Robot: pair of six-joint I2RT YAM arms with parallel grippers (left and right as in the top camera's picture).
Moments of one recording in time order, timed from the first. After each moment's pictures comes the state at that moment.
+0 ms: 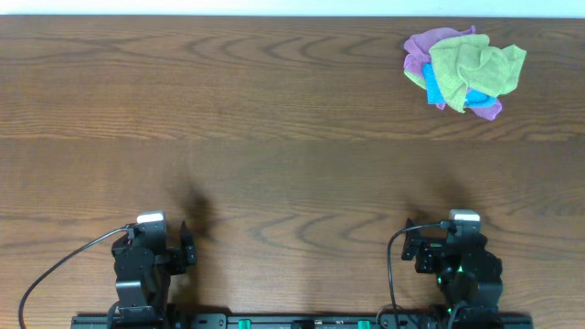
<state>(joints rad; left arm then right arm) 0.03 0.01 0.17 -0.75 -0.11 0.00 0.01 0.02 0.17 -0.71 0.01 0.09</state>
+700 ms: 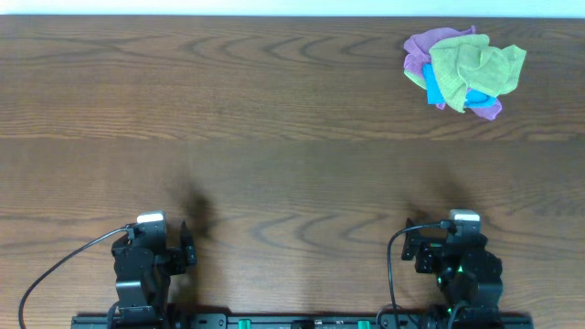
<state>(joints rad) 0.03 0.01 0.17 -0.75 -0.11 0.00 0.01 0.02 0.17 -0.71 0.01 0.09</state>
